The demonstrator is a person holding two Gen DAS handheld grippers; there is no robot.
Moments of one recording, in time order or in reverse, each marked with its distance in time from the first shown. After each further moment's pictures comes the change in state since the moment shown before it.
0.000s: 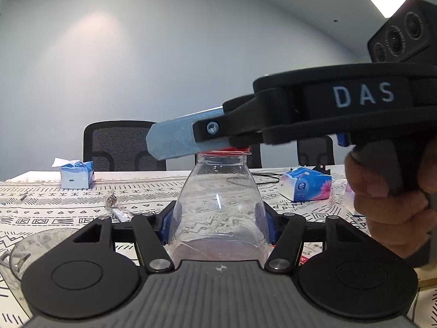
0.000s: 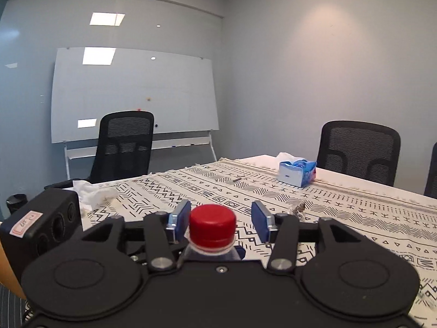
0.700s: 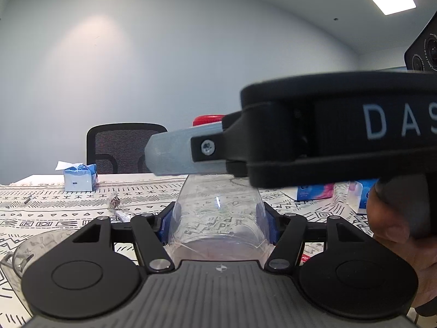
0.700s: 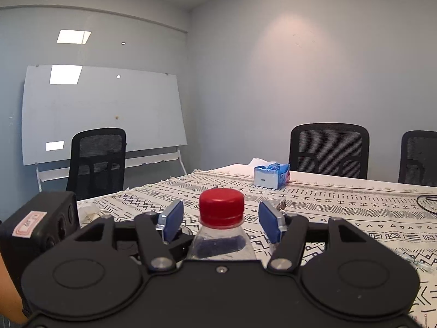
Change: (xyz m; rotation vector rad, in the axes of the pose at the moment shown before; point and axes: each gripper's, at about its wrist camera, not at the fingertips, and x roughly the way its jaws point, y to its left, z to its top) left arm 0.003 0.000 0.000 0.010 -0.001 0.014; right arm -0.011 0.011 -0.017 0.086 -0.078 -0.112
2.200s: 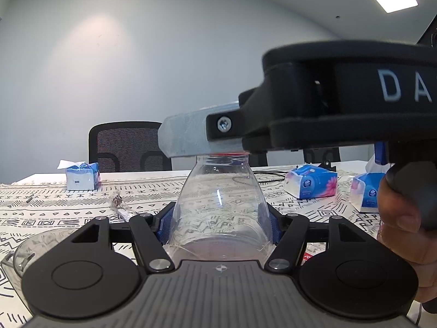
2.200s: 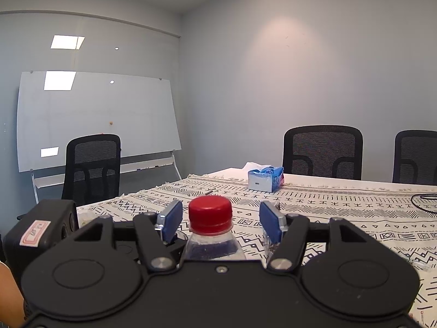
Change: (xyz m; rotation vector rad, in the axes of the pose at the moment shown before) left arm 0.008 0.010 0.000 0.003 0.010 0.006; right arm 0.000 0.002 0.003 0.007 -0.018 -0.022
